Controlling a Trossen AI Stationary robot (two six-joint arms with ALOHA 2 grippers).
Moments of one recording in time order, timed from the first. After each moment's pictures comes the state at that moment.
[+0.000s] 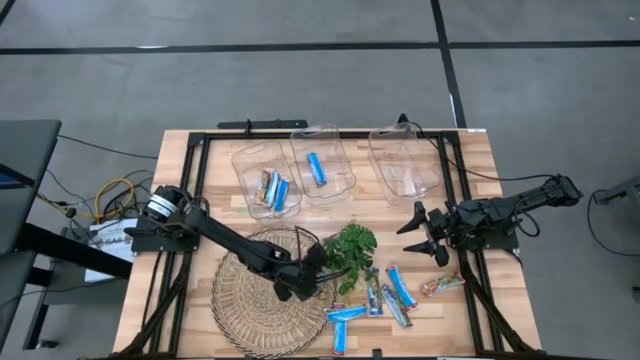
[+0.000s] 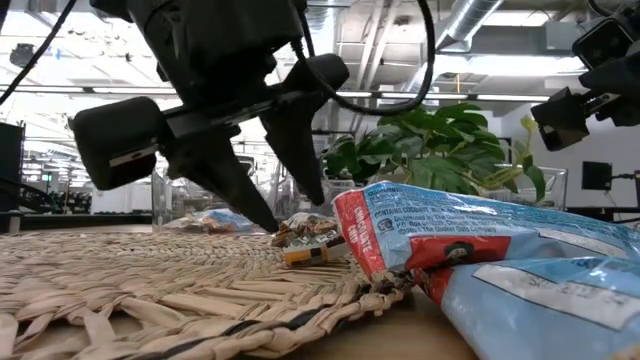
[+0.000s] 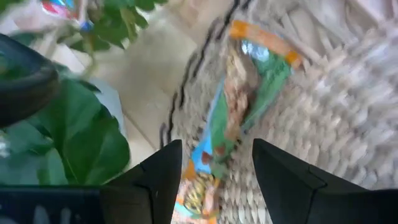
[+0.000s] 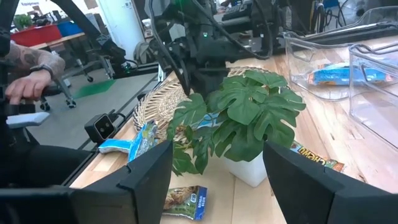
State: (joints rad) left arm -0.41 1.90 1.16 -0.22 -0.25 0.64; right arm 0.30 0.19 0.01 0.01 0.00 0.19
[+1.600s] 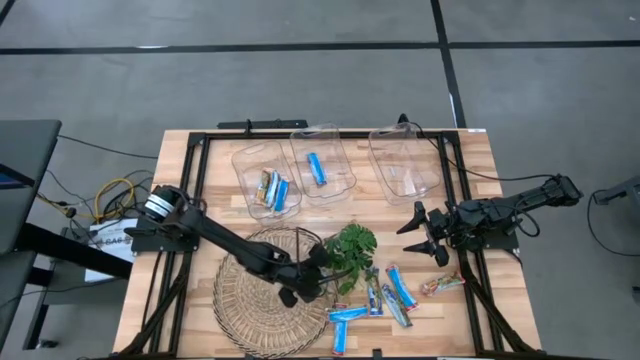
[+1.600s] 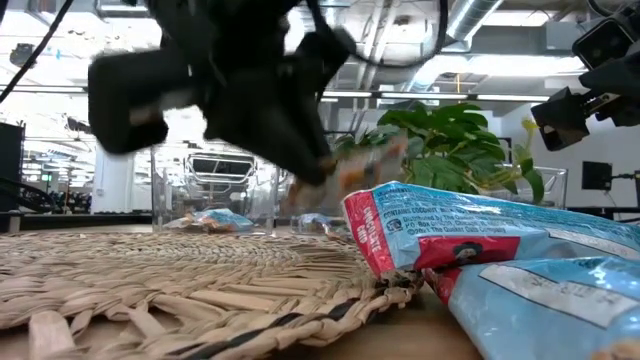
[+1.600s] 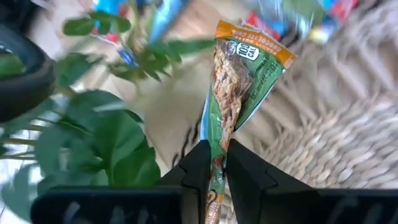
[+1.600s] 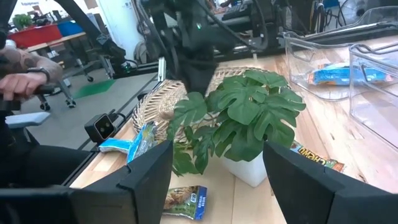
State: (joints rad) left arm -0.42 1.88 1.18 -0.17 -0.26 0.51; right arm 0.30 0.19 0.01 0.01 0.00 0.19
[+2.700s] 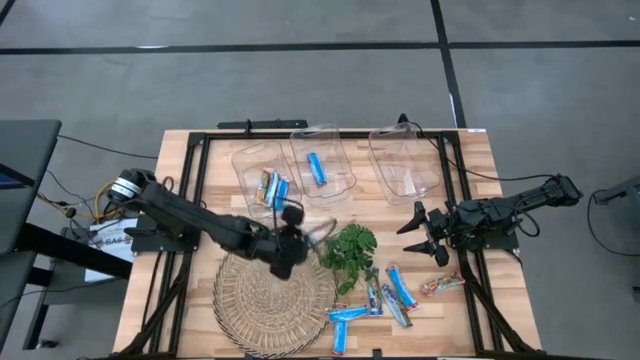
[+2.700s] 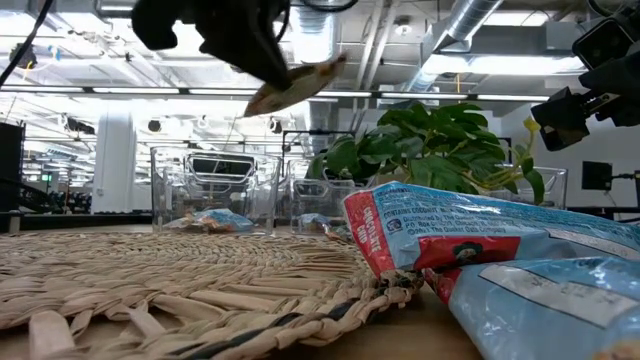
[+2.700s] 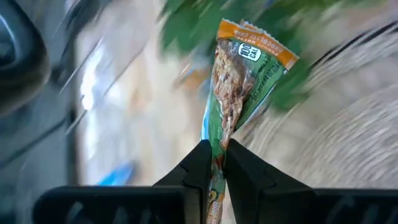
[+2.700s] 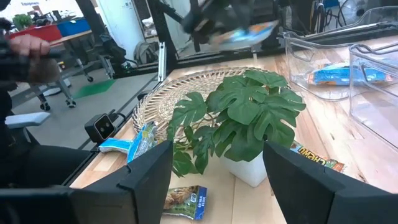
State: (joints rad) left arm -0.36 1.59 1.19 -0.52 -0.52 0.23; right arm 0.30 0.19 0.01 0.01 0.00 0.19
